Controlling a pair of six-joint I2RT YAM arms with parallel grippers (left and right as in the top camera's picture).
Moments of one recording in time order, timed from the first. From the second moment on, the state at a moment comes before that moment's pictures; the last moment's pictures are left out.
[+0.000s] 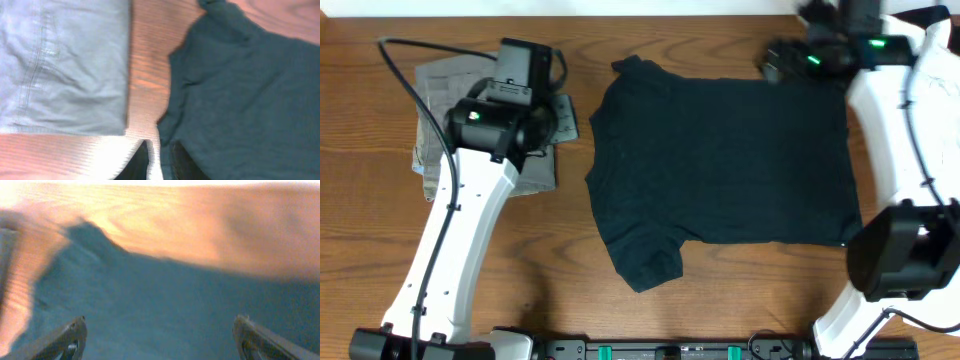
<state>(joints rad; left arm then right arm) -0.20 1.50 1.52 -1.04 -0.05 -0.38 0.08 1.92 1.82 -0.73 -0.28 0.02</state>
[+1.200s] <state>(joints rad) -0.17 1.50 1.51 -1.07 -0.06 -0.38 0.36 2.53 2.21 -0.41 -0.27 0.05</state>
